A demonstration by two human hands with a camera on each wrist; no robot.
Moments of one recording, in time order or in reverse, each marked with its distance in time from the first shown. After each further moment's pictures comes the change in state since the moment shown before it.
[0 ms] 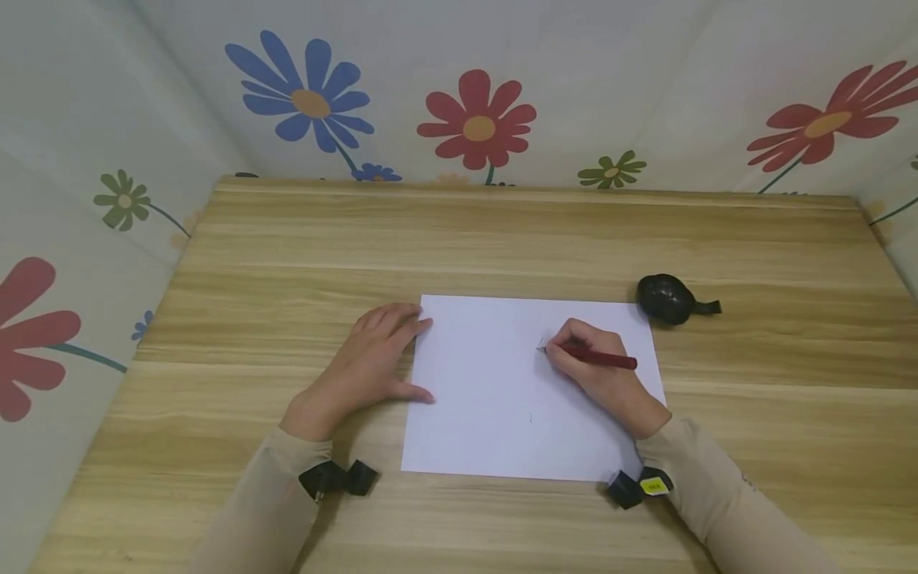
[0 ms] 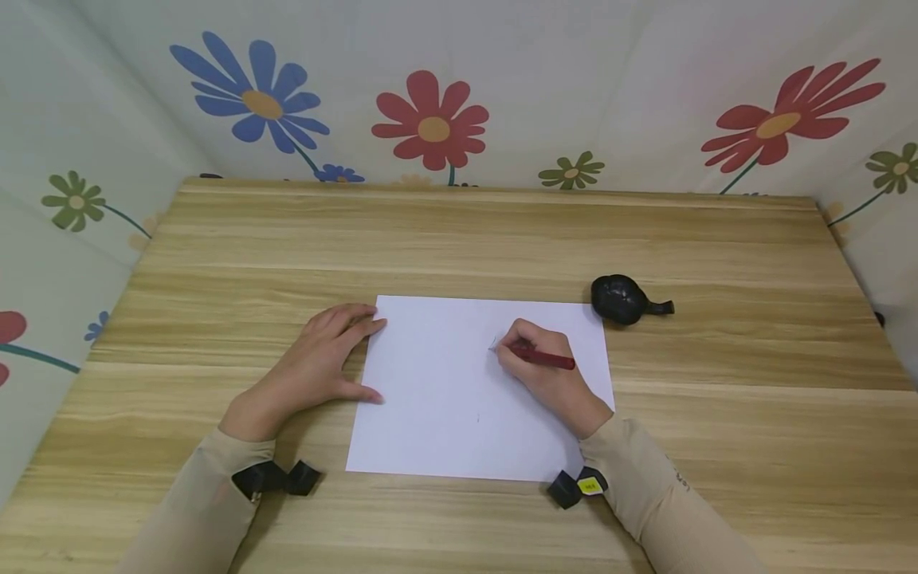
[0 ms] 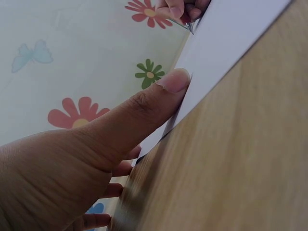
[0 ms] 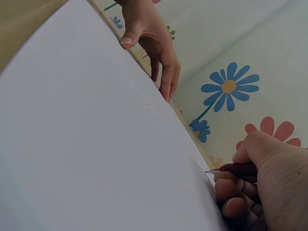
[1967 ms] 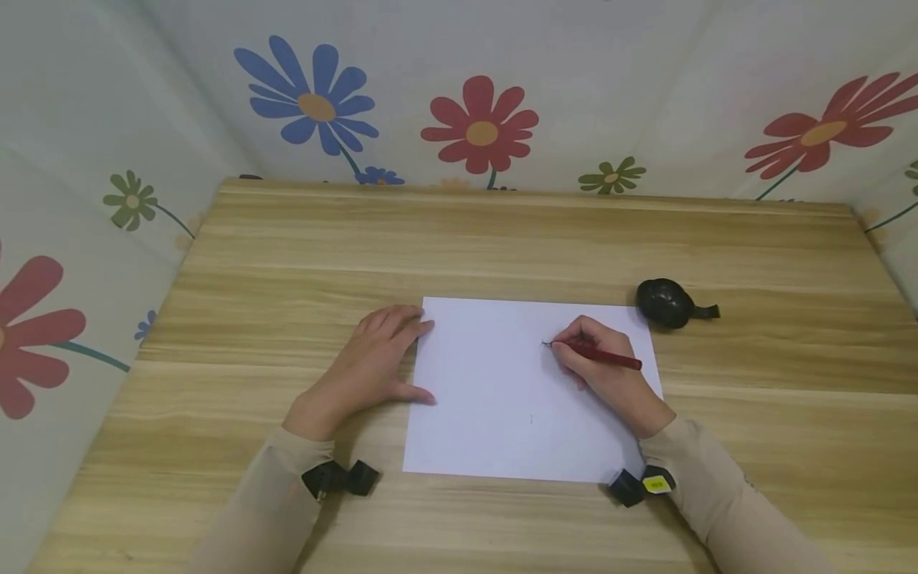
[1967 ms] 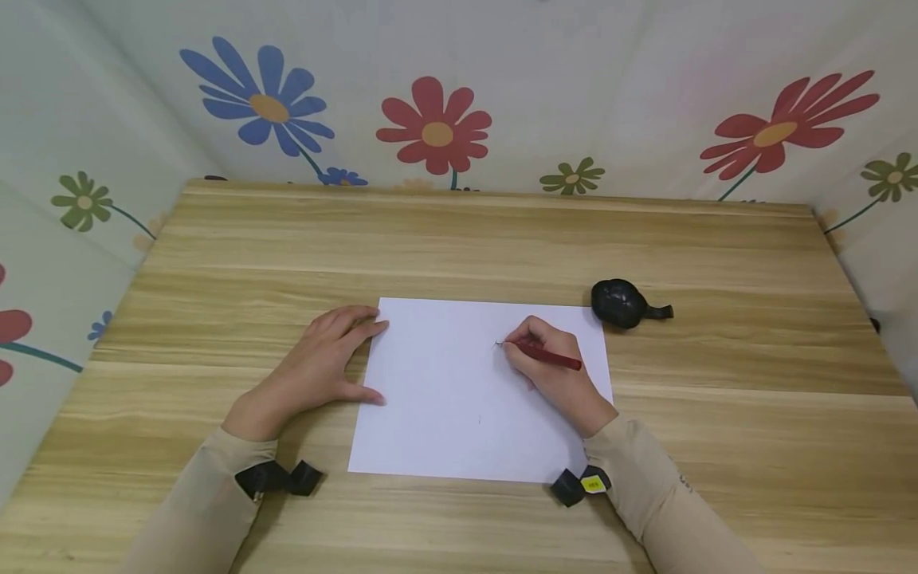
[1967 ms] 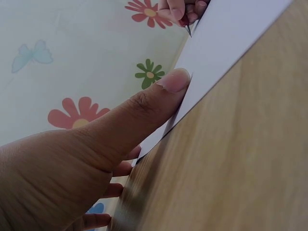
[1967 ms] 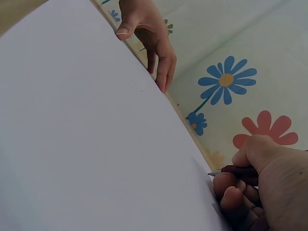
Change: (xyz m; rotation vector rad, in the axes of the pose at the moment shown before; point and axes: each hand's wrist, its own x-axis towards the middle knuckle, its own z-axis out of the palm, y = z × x) left_hand 0.000 -0.003 0.004 0.009 0.013 0.010; right_hand -0.001 -0.003 -0.007 0.078 -0.028 0.117
